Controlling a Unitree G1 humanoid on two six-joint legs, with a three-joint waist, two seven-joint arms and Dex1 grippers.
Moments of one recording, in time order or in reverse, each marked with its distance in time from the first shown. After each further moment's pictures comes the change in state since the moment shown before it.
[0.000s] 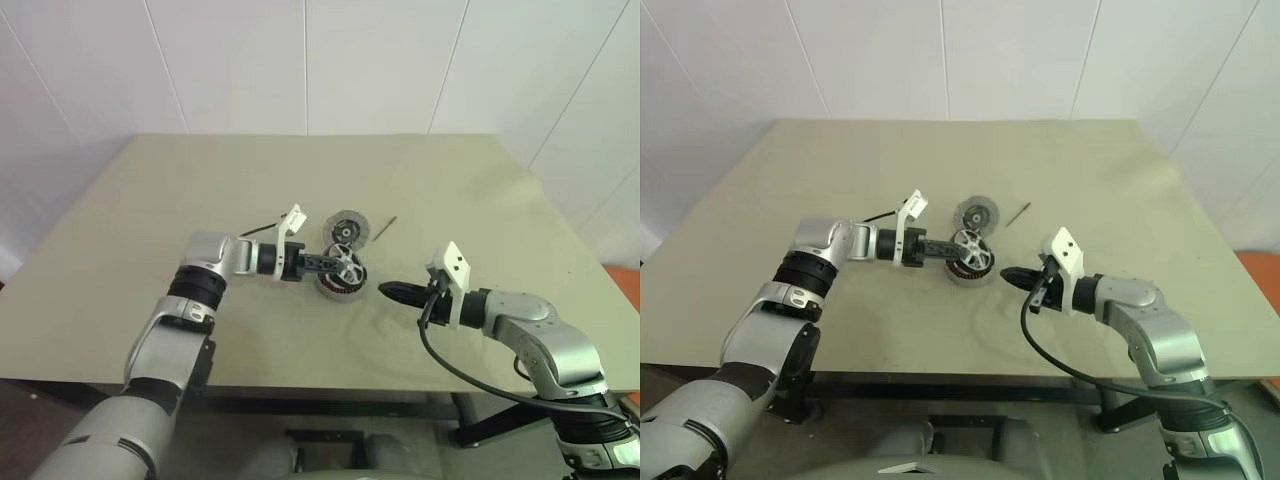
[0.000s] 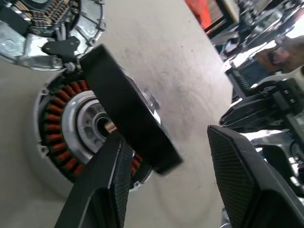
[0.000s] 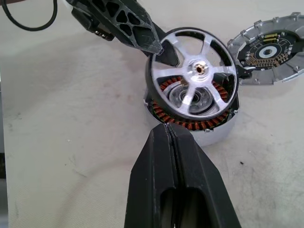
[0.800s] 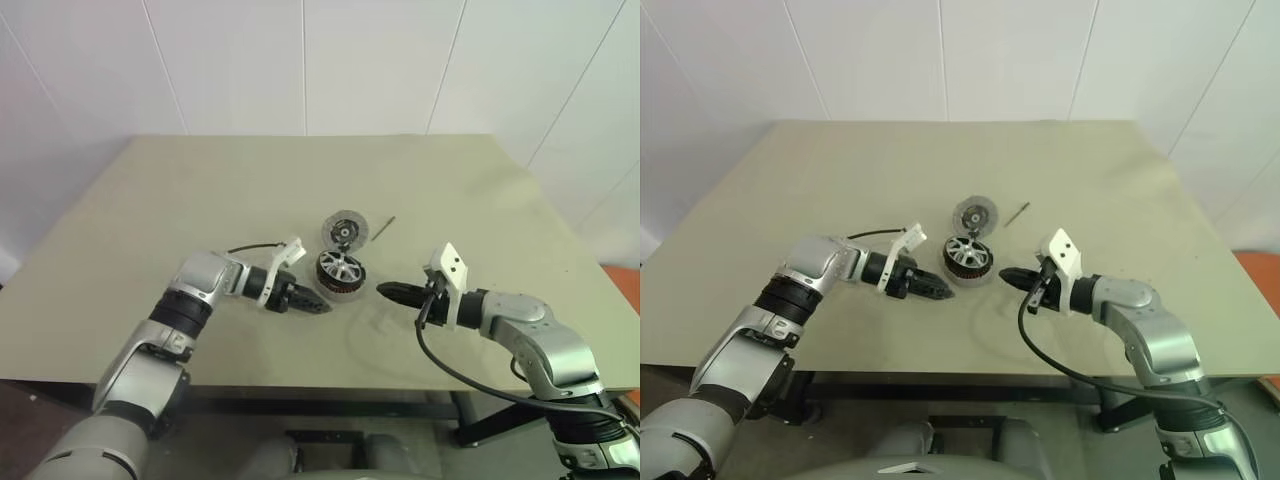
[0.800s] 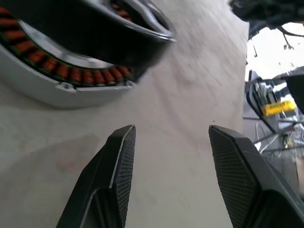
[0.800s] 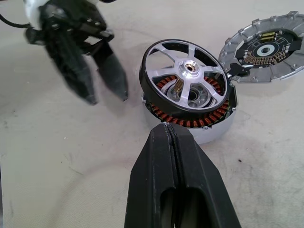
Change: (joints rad) left arm 0.149 0.172 -0.264 -0.299 0.072 -0.049 -0.174; right arm 0.000 0.017 0.009 0.012 -0.025 -0.016 0.000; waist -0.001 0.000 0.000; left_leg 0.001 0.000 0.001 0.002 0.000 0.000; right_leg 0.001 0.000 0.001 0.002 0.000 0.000
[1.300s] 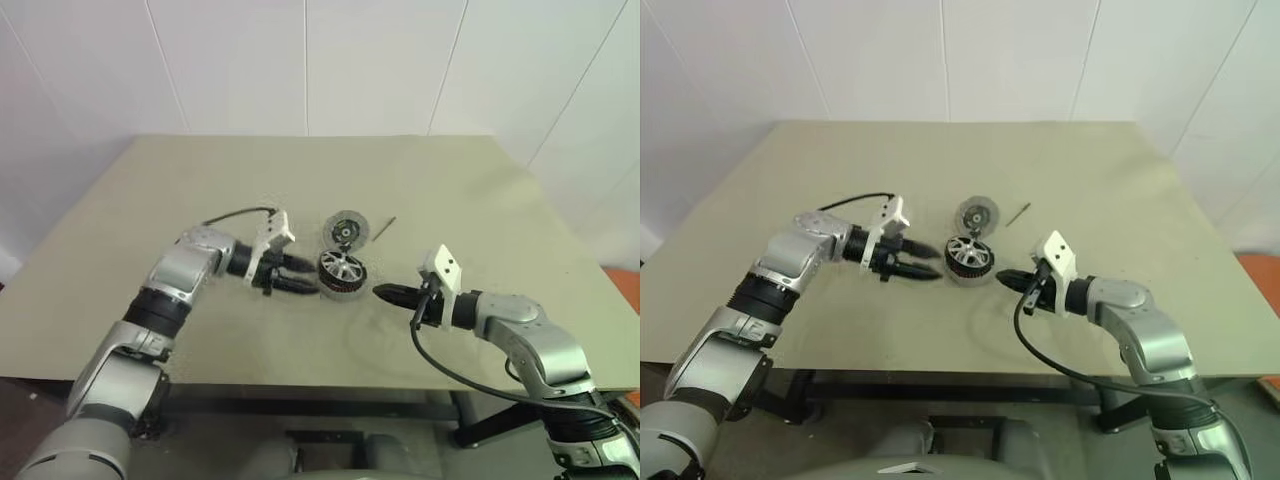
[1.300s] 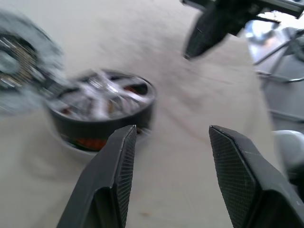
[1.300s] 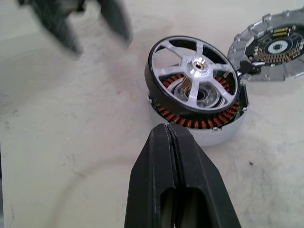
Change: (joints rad) left arm 0.011 0.069 0.066 0.009 0.096 -0.612 -0.055; right arm -0.009 0.020 0.019 0.035 -0.014 -0.003 -0.002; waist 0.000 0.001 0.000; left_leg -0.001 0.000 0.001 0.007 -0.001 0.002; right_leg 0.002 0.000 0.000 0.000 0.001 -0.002
